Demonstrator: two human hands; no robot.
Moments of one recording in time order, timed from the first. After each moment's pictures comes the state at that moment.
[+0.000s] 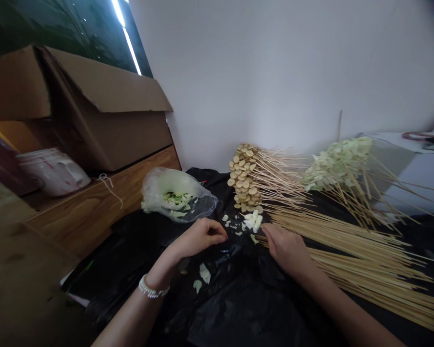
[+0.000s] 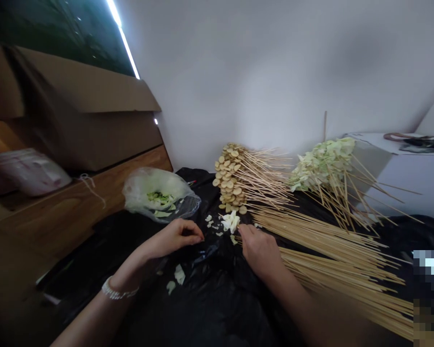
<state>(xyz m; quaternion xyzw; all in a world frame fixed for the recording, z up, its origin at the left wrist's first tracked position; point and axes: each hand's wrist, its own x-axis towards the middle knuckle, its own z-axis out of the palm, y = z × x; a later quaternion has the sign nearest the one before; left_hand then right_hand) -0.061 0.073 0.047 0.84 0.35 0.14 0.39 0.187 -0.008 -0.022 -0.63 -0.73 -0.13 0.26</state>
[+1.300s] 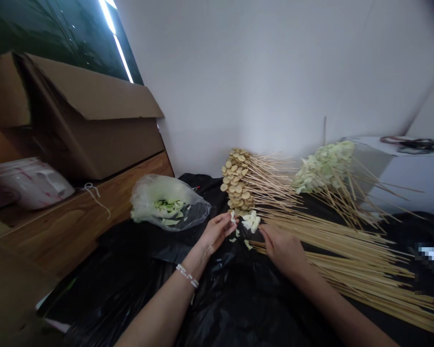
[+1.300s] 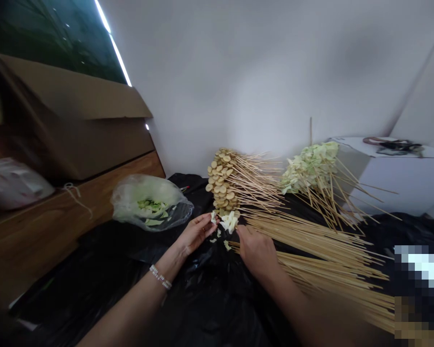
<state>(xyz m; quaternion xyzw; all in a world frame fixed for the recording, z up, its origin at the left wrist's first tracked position) 0.016 0.112 -0.025 0.38 0.31 0.42 0.76 0.195 -0.003 -0.016 -0.66 -0.70 -0.12 0.26</state>
